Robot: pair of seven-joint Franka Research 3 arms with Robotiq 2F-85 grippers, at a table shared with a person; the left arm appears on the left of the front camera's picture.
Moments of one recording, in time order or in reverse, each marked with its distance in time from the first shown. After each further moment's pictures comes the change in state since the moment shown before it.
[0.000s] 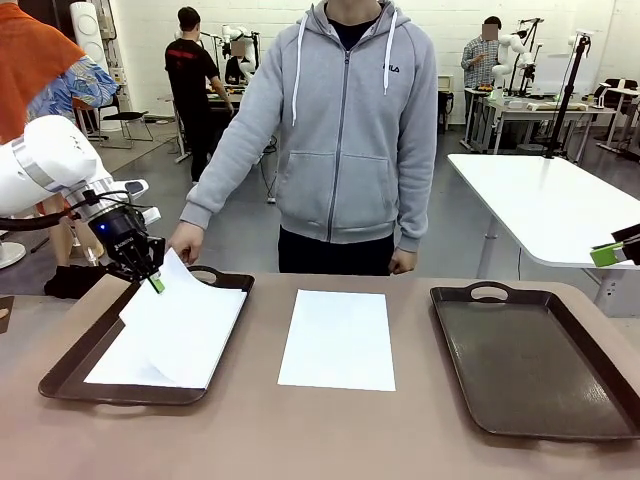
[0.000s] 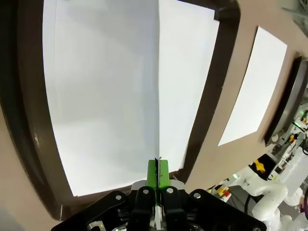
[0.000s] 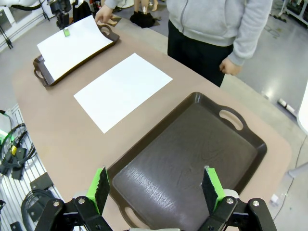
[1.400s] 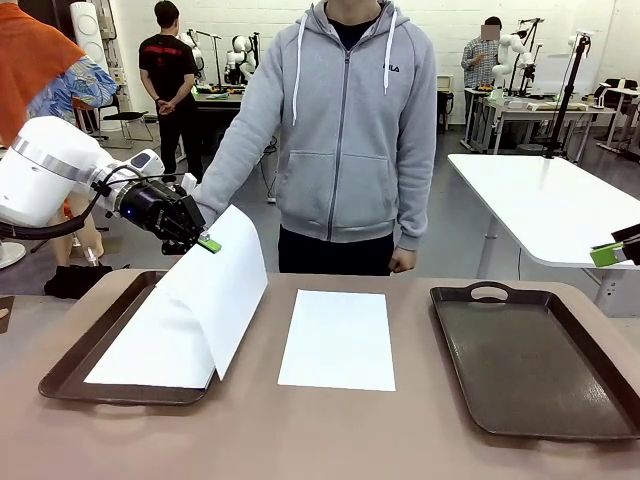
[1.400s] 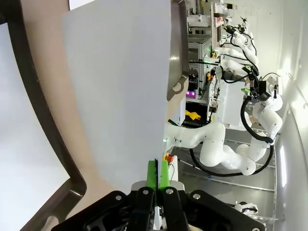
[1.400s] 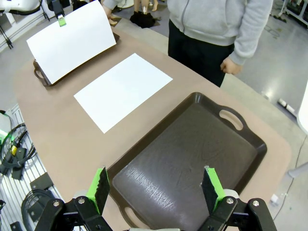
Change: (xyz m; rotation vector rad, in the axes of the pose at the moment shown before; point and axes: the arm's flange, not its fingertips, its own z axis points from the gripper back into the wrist) left arm -0.025 -0.076 -0.002 -0.565 0.074 -0.366; right arm 0.000 0.000 0.000 0.000 0.000 0.000
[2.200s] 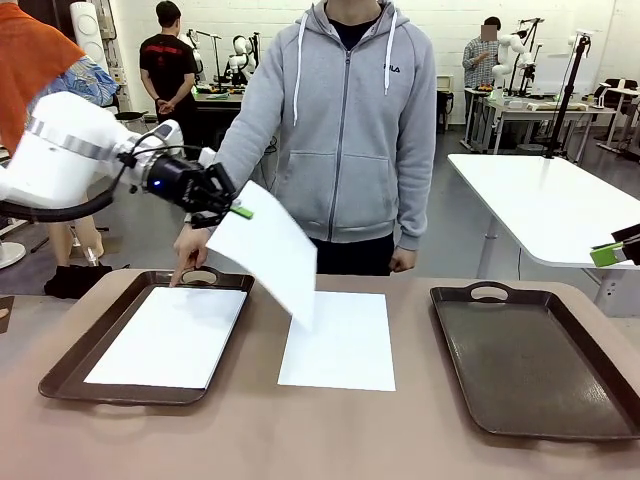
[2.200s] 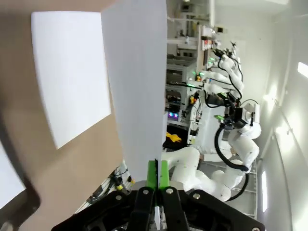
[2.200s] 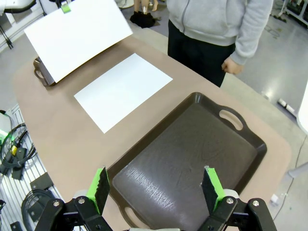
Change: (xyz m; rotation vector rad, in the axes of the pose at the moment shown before) left arm 0.004 -0.064 -0.021 -0.051 -0.119 0.105; right arm 0.000 0.000 0.000 0.000 0.000 0.000
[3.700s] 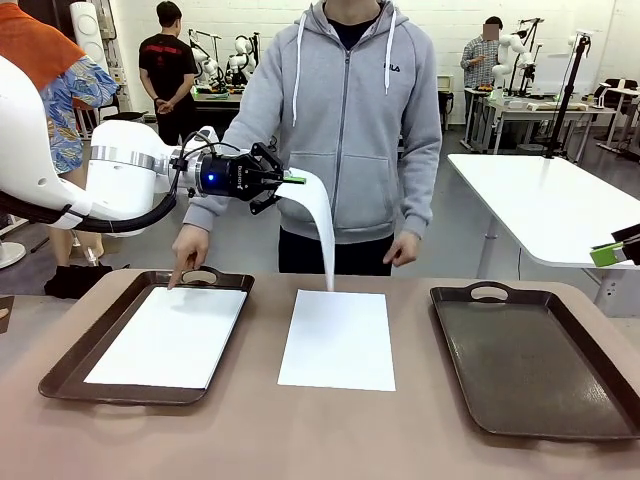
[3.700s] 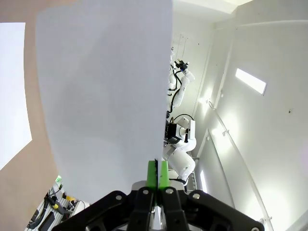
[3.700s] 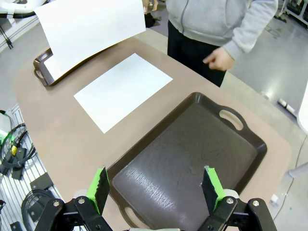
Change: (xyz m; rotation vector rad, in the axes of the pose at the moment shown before) left arm 0.048 -0.030 -0.074 -0.376 0.005 0.103; right arm 0.000 0.000 0.000 0.000 0.000 0.000
